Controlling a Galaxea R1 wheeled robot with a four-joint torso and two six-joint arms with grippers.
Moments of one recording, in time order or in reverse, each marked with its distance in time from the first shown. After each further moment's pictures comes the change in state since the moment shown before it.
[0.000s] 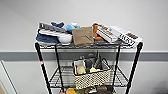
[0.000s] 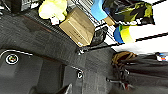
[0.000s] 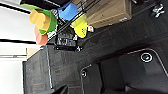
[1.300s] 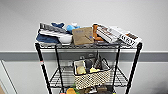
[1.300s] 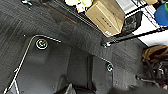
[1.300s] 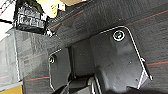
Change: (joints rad) left arm 0.106 0.369 -0.567 0.004 -0.016 0.011; right arm -0.213 0.418 -0.591 -0.139 0.019 -0.019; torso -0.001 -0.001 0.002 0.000
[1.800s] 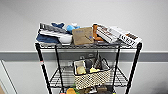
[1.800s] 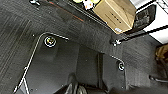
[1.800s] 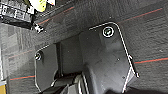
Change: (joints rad) left arm 0.021 0.138 -0.221 0.006 0.001 0.000; right arm -0.034 0.113 -0.209 -0.048 0.000 0.000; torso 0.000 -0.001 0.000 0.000
